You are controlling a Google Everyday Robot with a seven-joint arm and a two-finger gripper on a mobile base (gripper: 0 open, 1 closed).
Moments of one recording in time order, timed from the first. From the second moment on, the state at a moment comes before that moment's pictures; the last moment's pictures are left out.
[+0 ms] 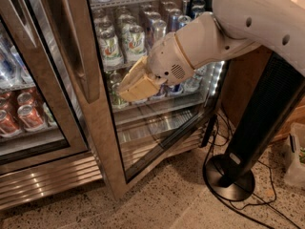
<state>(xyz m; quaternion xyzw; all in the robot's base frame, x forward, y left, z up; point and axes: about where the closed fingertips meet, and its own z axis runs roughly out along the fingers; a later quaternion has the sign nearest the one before) 0.474 0.057 0.930 -0.65 0.60 0.32 0.33</state>
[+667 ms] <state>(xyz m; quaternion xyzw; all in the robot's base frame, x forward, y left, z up) 0.548 0.043 0.977 -0.32 0.68 0.08 0.65</state>
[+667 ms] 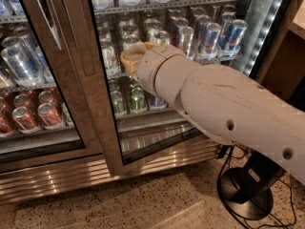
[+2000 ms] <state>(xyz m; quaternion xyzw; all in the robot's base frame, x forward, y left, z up) 0.544 0.045 0.976 -0.33 0.68 0.08 0.65</state>
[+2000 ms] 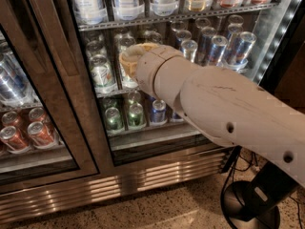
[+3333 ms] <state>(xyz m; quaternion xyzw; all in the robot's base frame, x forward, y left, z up) 0.515 0.073 0.937 -0.44 0.68 0.10 0.58</state>
